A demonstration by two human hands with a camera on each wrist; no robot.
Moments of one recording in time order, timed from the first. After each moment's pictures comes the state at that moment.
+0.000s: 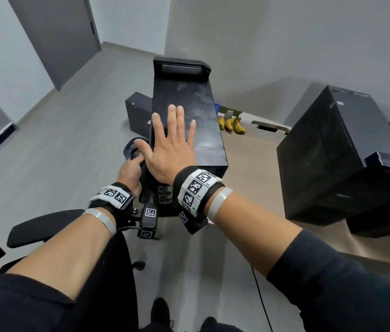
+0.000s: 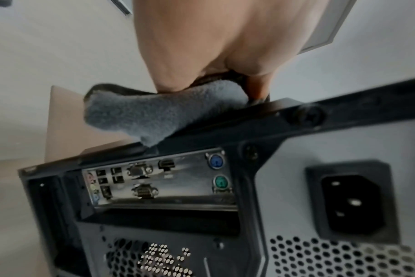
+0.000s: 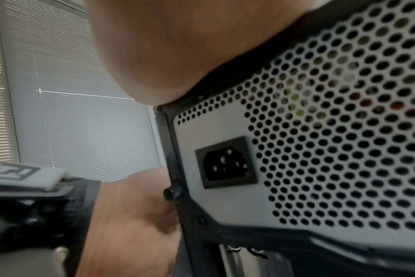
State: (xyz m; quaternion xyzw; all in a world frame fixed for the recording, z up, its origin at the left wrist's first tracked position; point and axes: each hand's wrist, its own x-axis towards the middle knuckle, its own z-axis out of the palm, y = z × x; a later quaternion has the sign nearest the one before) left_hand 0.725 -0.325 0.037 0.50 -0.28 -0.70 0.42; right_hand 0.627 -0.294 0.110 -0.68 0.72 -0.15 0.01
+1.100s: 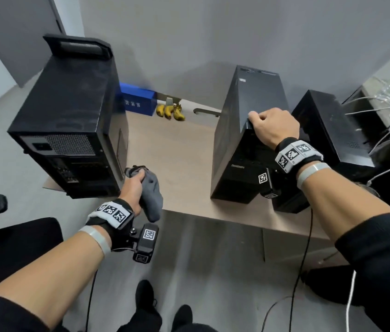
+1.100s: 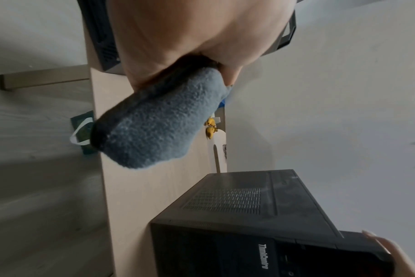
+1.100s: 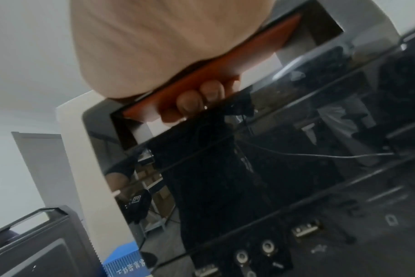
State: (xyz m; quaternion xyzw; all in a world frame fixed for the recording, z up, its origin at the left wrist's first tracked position) left_hand 0.473 -0.156 -0.015 0.59 -0.18 -0.70 0.36; right_hand 0.147 -0.119 0.171 -0.53 0.84 -0.14 -0.04
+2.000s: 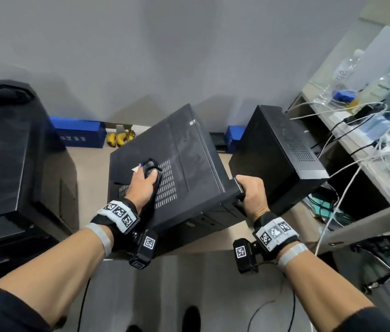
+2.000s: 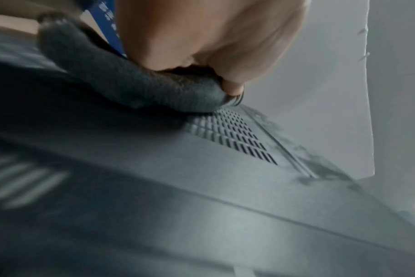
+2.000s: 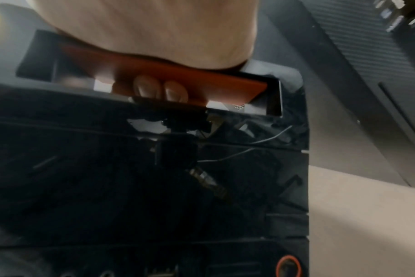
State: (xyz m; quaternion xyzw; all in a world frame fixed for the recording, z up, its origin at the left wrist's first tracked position) left_hand 0.335 -0.242 0.035 0.49 -0.58 -0.59 0.27; right_hand 0.101 -0.058 0.074 -0.52 0.76 -0.40 0.06
